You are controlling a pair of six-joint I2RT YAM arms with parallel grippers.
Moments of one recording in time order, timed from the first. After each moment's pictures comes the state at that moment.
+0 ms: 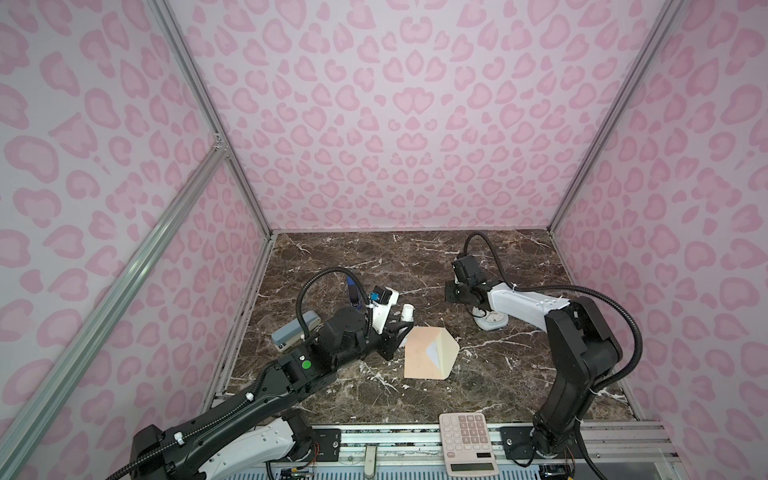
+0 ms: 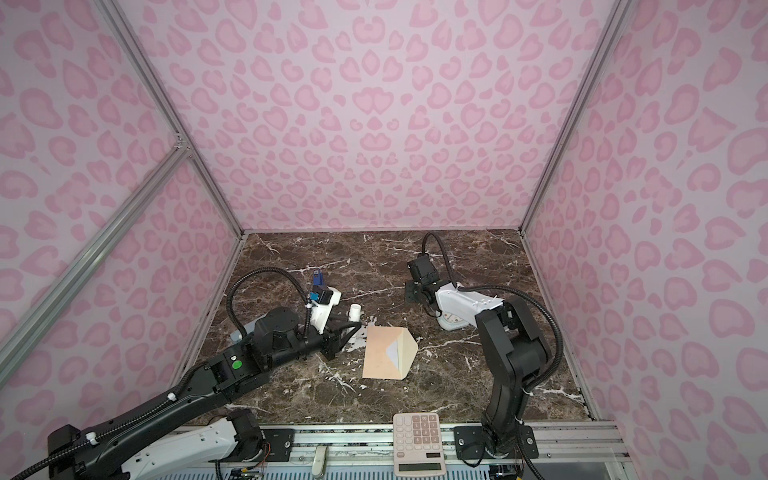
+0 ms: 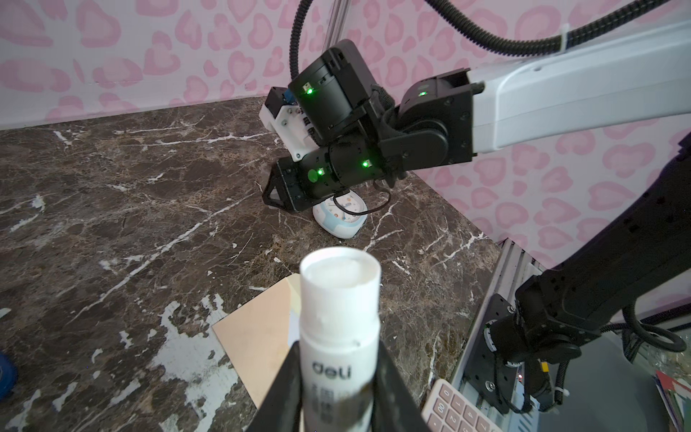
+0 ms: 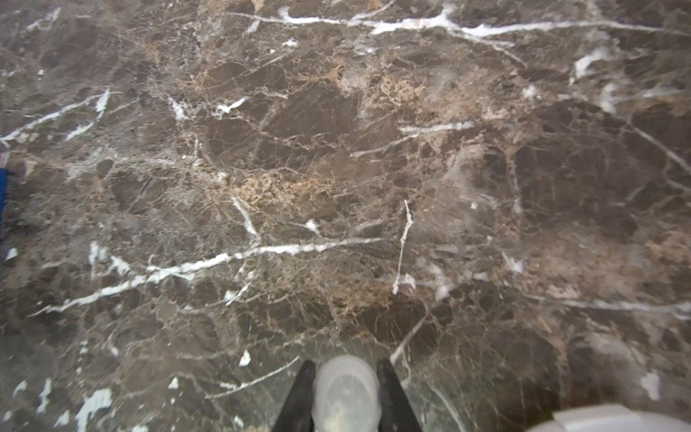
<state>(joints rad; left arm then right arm) -0.90 0.89 0.74 -0.20 0.06 -0.34 0.46 1.83 1.14 -0.25 0.13 0.46</state>
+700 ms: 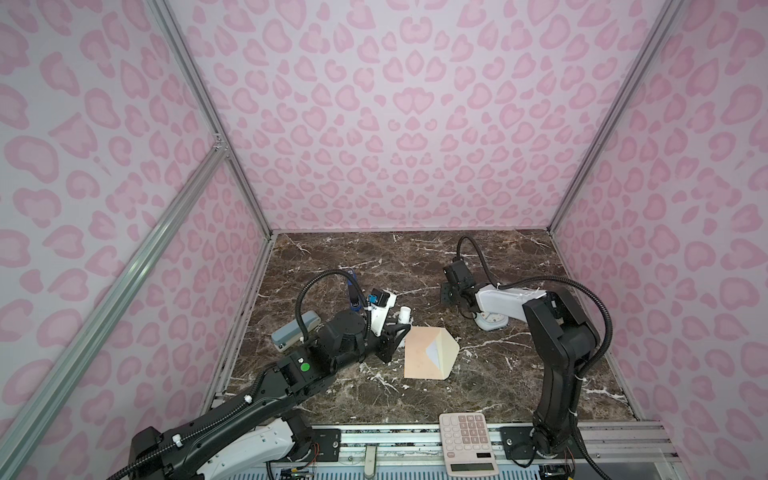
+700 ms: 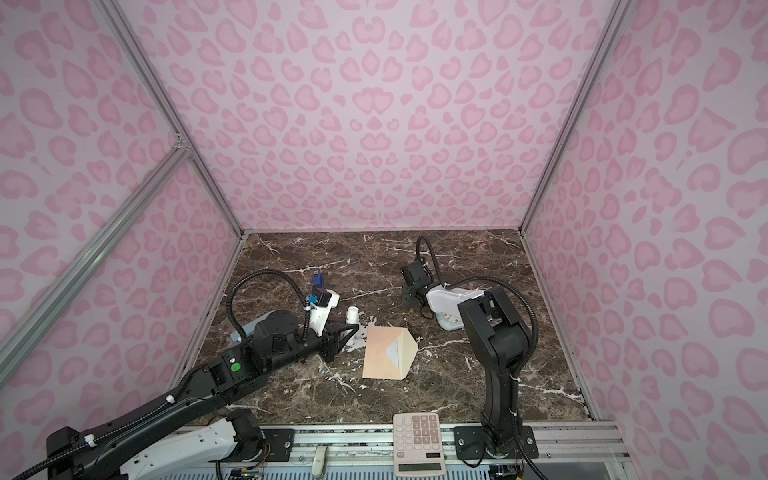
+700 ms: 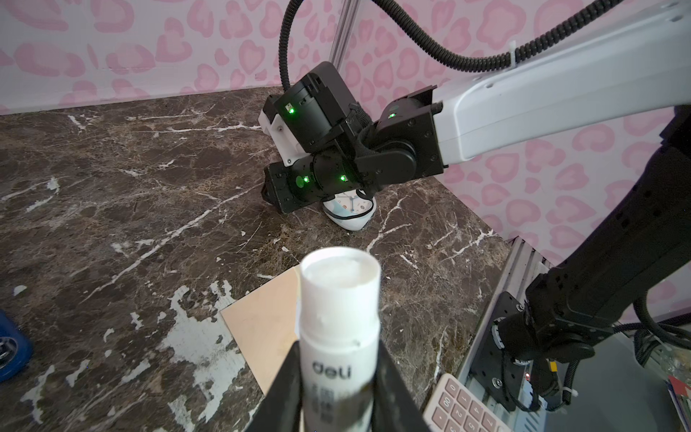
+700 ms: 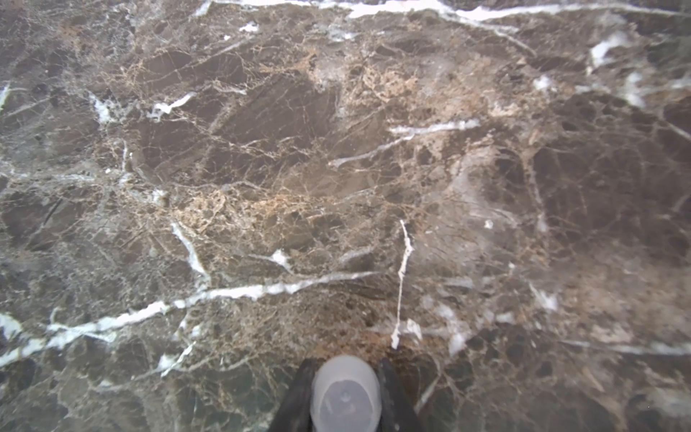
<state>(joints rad) -0.90 0.88 0.73 -0.22 0.04 -0.35 0.48 1.94 1.15 -0.14 0.23 0.48</state>
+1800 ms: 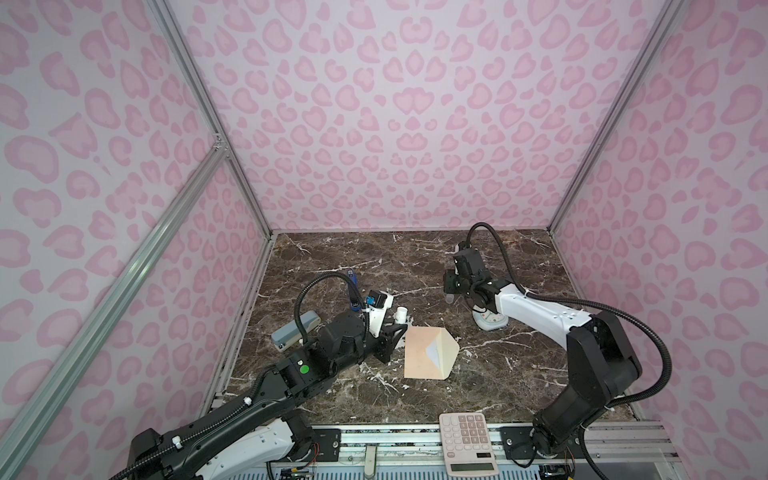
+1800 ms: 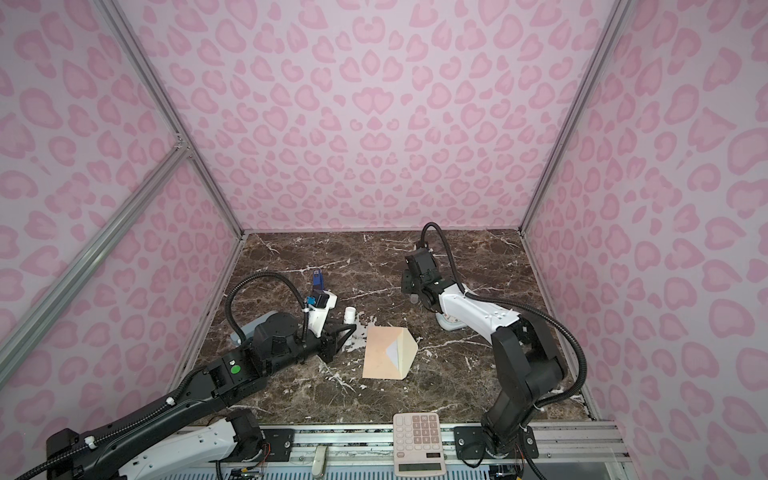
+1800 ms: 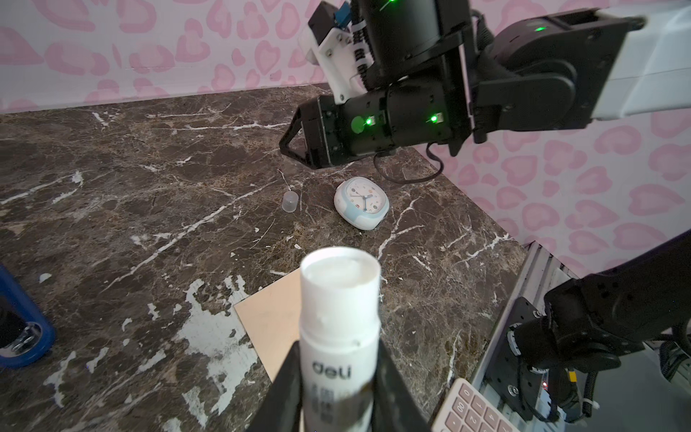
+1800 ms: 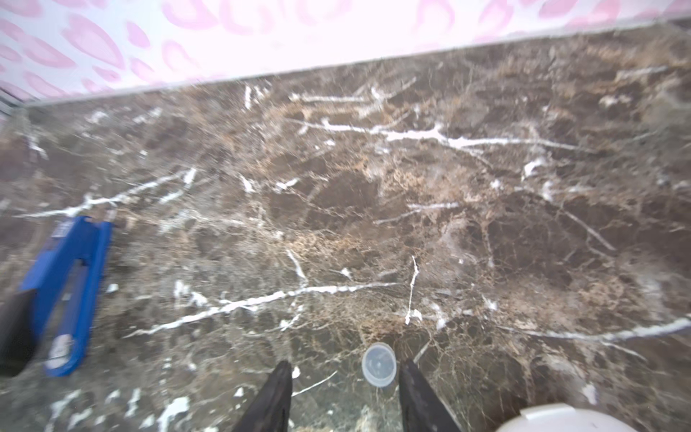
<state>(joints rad) -0.90 0.87 0.70 -0.21 -0.01 -0.35 0.50 1.66 1.15 -0.25 0.20 0.45</state>
